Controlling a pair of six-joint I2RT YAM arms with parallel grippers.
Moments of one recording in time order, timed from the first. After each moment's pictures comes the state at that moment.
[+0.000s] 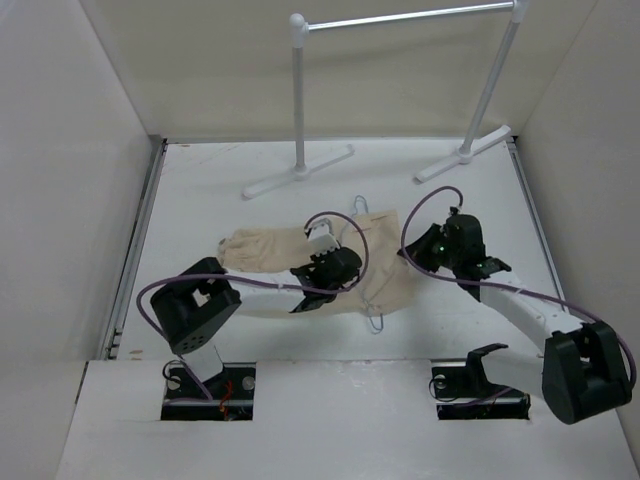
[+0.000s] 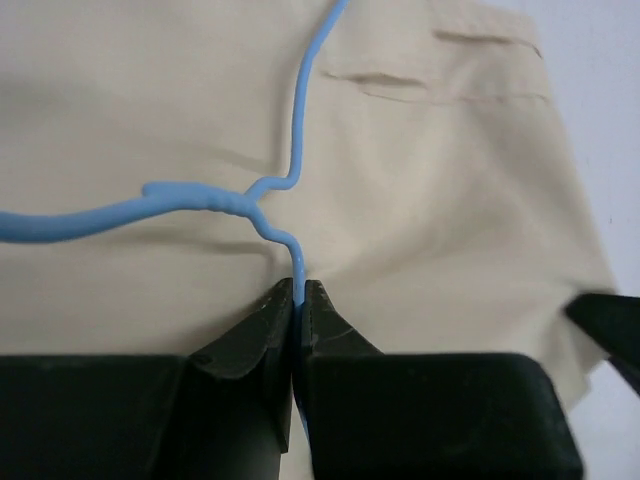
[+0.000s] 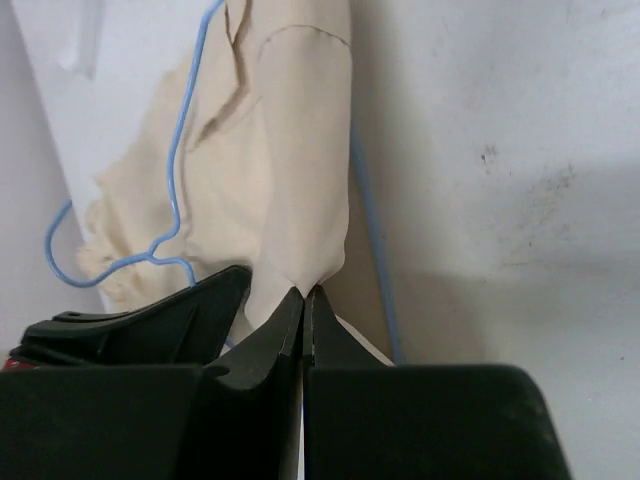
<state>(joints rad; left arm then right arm) -1.04 1.69 0.83 0.18 -0.61 -1.09 0.29 1.16 0.56 -0.04 -0.21 0.91</state>
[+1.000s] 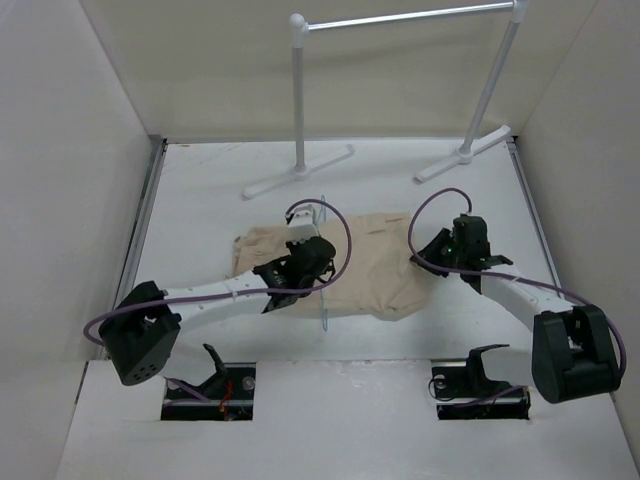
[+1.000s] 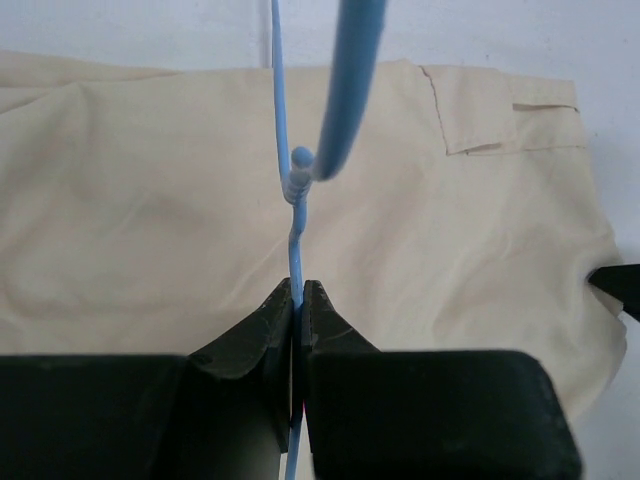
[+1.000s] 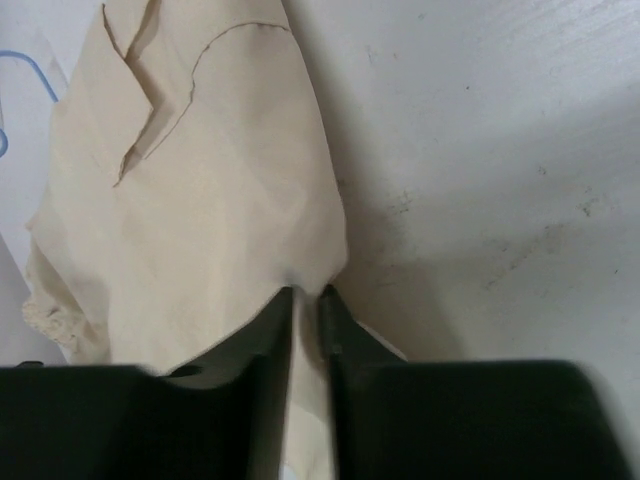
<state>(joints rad) -0.96 1.37 0.75 0.00 -0.62 -0.79 0.16 1.25 0.56 -0.10 -0.22 0.86</state>
